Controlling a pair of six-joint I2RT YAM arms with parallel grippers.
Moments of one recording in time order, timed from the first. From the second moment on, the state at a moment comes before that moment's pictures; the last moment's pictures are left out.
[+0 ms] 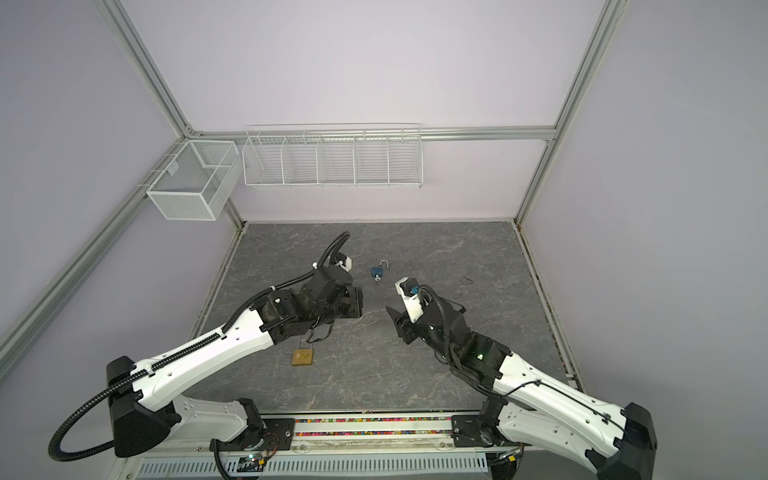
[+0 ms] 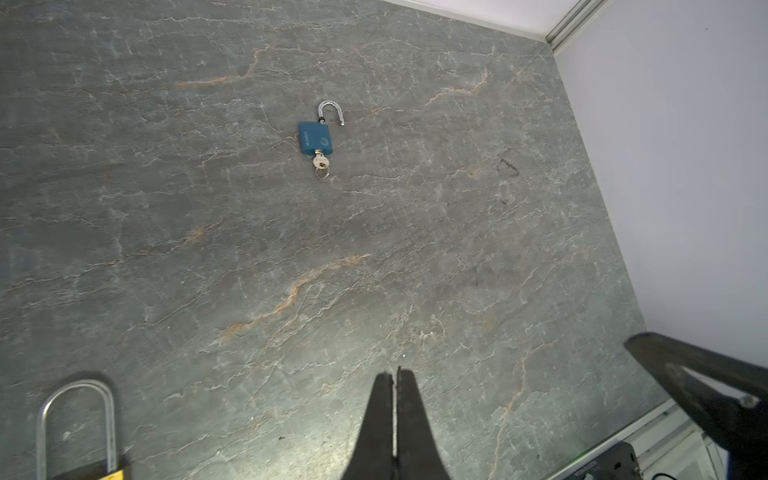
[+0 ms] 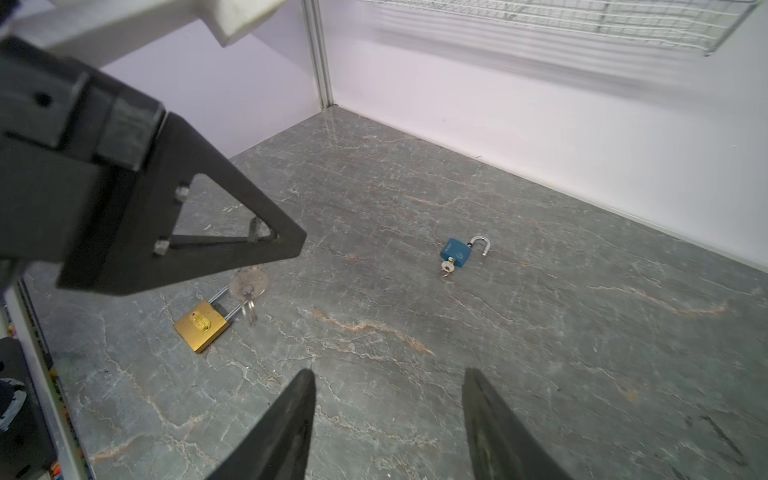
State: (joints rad) left arm -0.98 1.32 1.23 -0.67 -0.25 -0.74; right arm 0.96 0.94 0.72 -0.14 0.22 0.11
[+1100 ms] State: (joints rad) left arm -0.99 1.12 1.00 -0.36 -0.18 -0.98; right arm 1.14 1.23 0.90 -0.07 0.39 0.06
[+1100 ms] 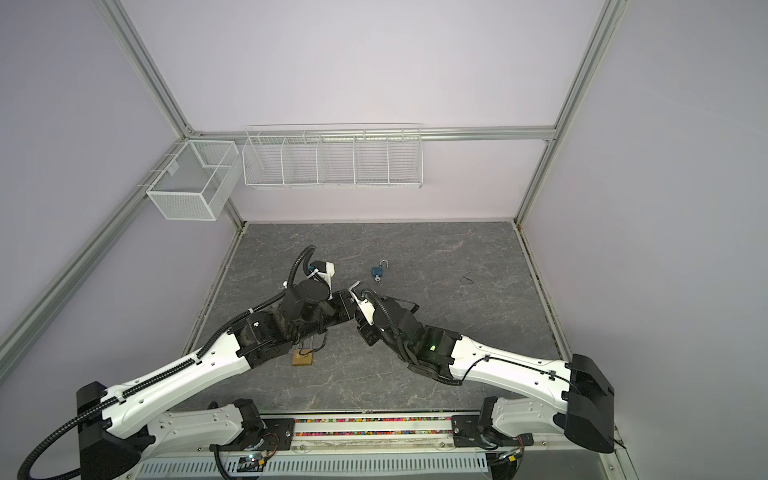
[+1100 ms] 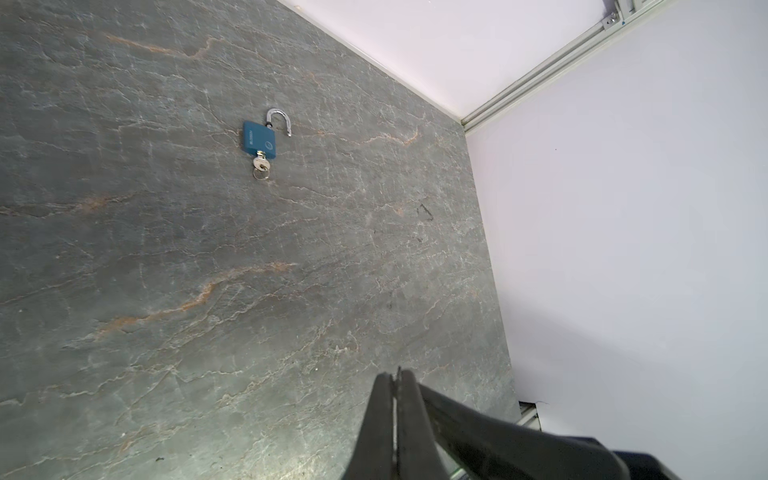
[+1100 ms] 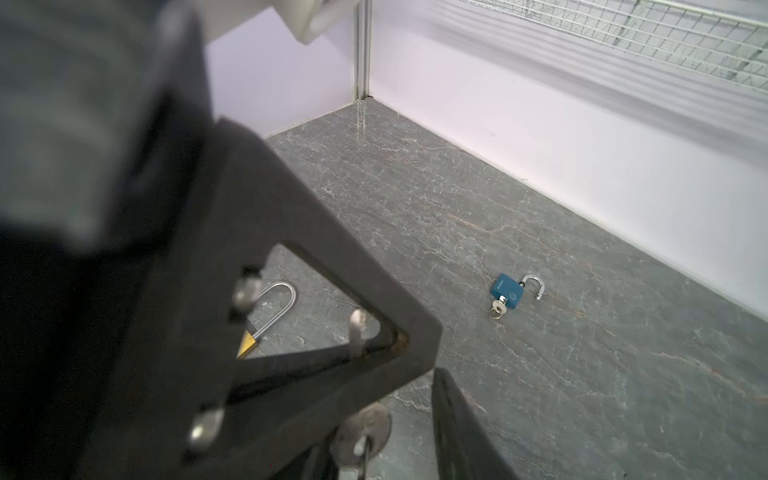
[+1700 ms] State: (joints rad) left arm -0.99 1.06 0.96 -0.35 -0.22 -1.04; right arm 1.19 1.28 0.97 -0.11 0.44 -0.01
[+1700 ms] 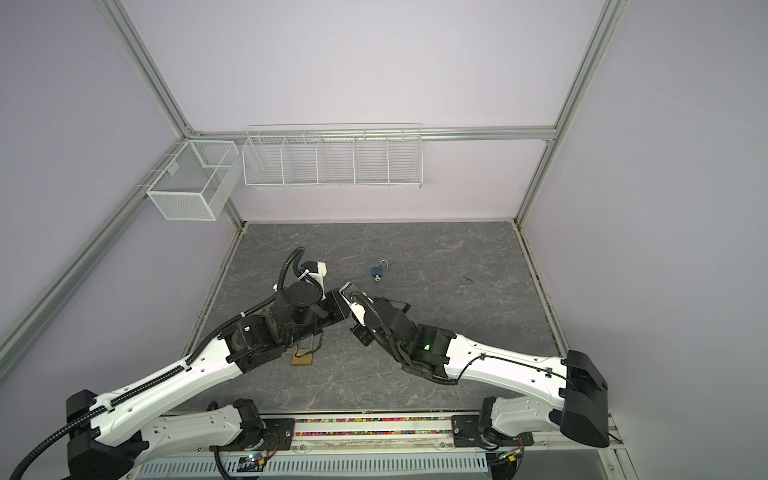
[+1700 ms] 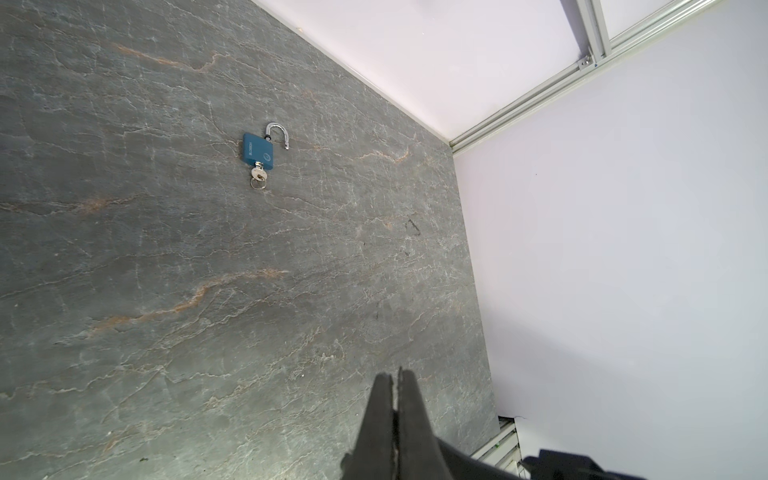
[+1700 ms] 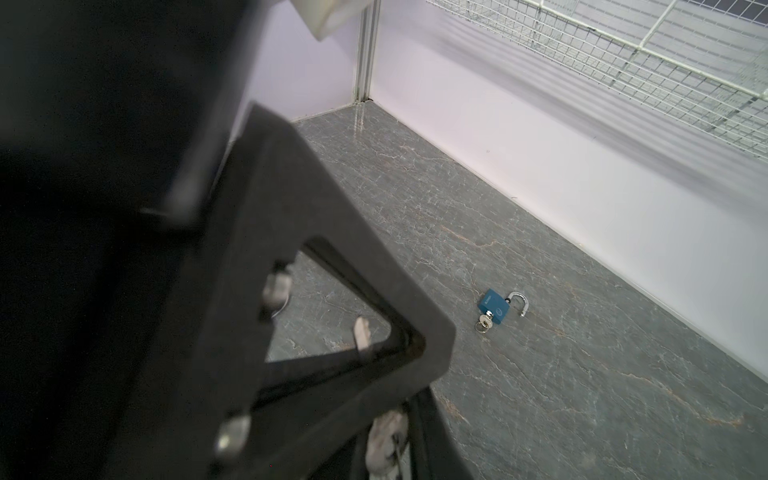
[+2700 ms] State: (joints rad) left arm -0.86 0.54 0.33 0.31 -0.05 -0.60; right arm 0.90 1.19 0.87 -0.05 -0.23 0.21
